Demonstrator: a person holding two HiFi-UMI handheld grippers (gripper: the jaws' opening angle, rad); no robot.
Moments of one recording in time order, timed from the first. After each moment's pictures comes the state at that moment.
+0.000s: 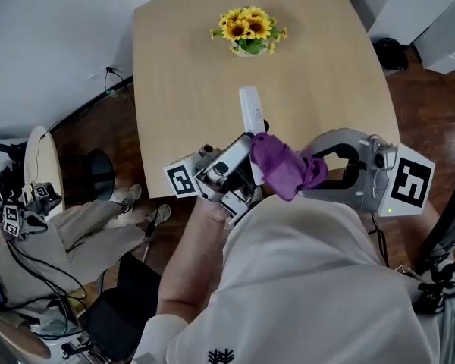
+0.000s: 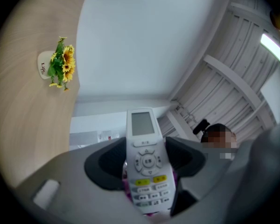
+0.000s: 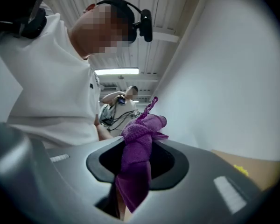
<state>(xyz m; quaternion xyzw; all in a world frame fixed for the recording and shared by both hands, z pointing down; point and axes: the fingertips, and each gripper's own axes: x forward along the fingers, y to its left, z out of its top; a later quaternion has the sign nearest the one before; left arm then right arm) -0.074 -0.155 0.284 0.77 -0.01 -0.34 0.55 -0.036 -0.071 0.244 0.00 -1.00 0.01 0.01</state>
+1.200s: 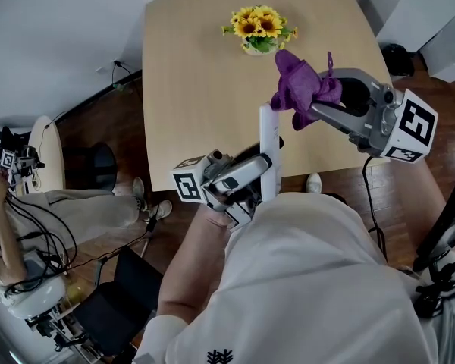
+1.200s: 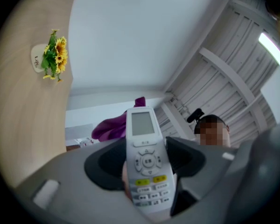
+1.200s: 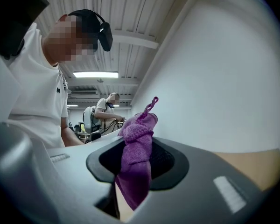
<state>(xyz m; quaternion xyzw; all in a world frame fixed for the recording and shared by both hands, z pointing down) -0.066 -0.125 0.278 0.80 0.04 -0.30 0.52 -0.008 -0.194 0.254 0.13 -0.99 0.04 -0.04</state>
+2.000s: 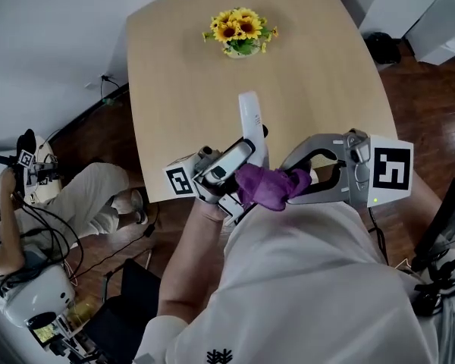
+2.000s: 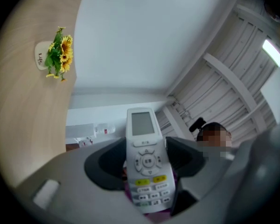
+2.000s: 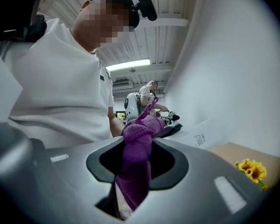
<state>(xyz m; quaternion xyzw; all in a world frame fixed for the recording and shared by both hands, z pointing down) -0.067 -0.152 0.300 0.77 0.03 -0.32 0.55 -0.049 -0.052 0.295 -0.12 -0.99 0.01 0.08</state>
